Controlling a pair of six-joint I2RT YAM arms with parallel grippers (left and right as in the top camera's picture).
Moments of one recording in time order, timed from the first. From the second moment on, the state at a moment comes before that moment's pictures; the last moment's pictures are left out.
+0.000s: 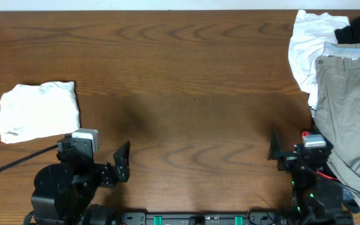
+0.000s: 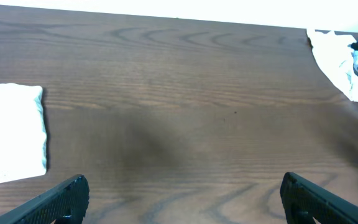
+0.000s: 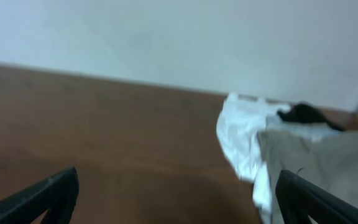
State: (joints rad) left arm -0.17 0.41 0.87 -0.97 0.09 -0.17; right arm 0.15 0.01 0.21 -0.32 0.10 -0.06
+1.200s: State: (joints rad) left arm -0.17 0.42 0.87 -0.97 0.09 -0.17; right arm 0.03 0.01 0.12 -0.42 0.10 -0.09
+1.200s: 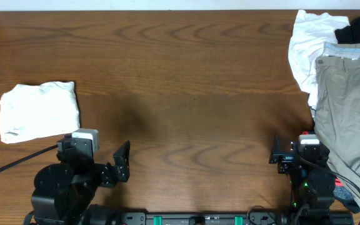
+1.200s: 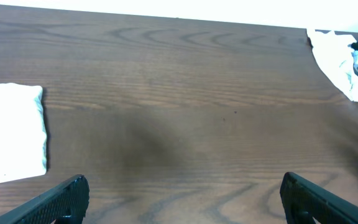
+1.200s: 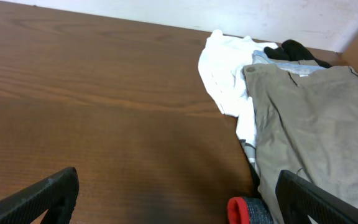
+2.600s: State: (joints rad) left arm 0.04 0.01 0.07 -0.03 -0.06 -0.15; right arm 0.03 0.01 0.12 -0.42 0.10 -0.09
